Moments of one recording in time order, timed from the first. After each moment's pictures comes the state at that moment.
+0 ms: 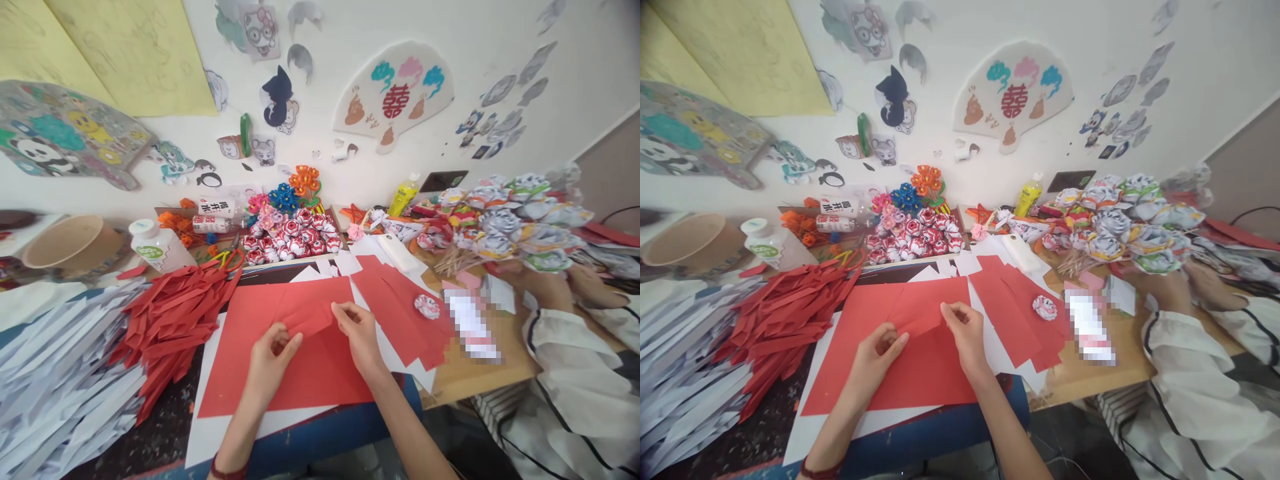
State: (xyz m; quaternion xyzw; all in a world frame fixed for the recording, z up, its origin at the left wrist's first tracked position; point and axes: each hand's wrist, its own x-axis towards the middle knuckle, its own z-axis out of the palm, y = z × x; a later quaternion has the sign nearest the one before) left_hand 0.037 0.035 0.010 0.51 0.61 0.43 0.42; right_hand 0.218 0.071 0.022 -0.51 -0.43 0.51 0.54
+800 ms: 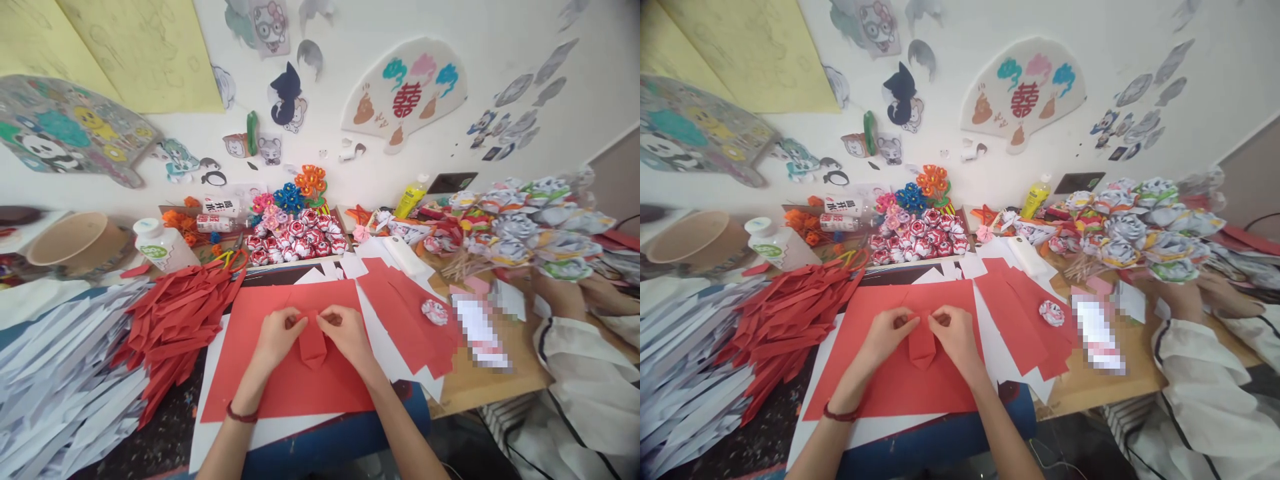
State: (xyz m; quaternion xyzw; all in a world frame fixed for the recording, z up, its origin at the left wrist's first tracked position) left_hand 0.030 0.091 0.013 0.63 0.64 0.25 0.36; right_hand 0.199 0.093 0.004 -0.56 -0.60 0.43 0.37
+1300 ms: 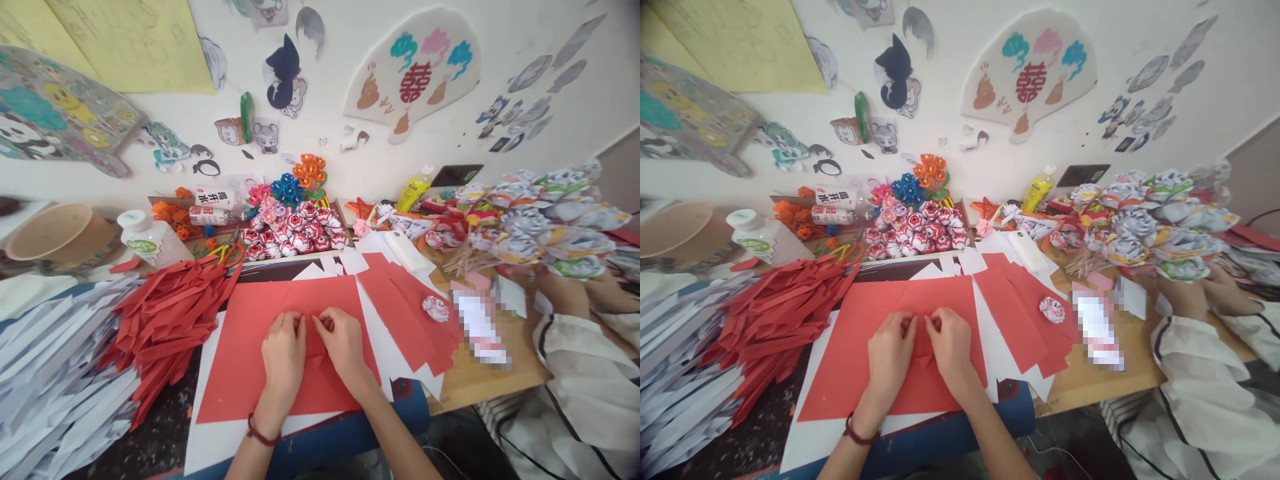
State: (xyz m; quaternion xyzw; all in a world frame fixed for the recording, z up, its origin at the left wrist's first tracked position) left_hand 0.062 0.058 0.000 0.62 0.73 0.25 0.12; right_hand 0.188 0.077 -0.007 -0.62 -0.67 0.24 0.32
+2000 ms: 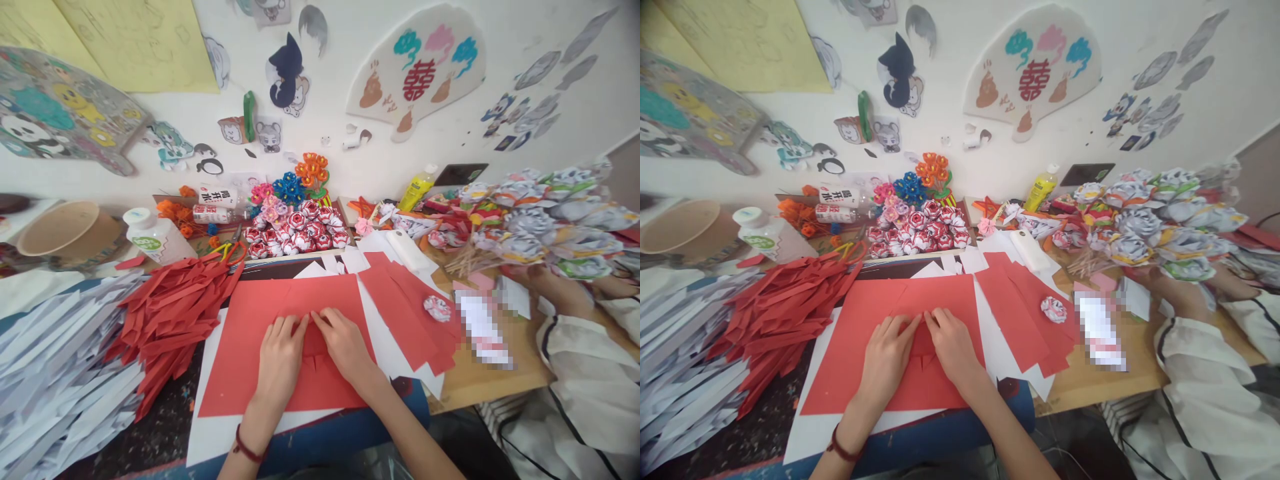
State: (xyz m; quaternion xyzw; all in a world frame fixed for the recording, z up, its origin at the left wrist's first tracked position) left_hand 0.045 0.043 -0.002 0.79 0.59 0.14 -0.08; right_hand 0.203 0.074 -0.017 -0.47 -0.86 0.05 0.20
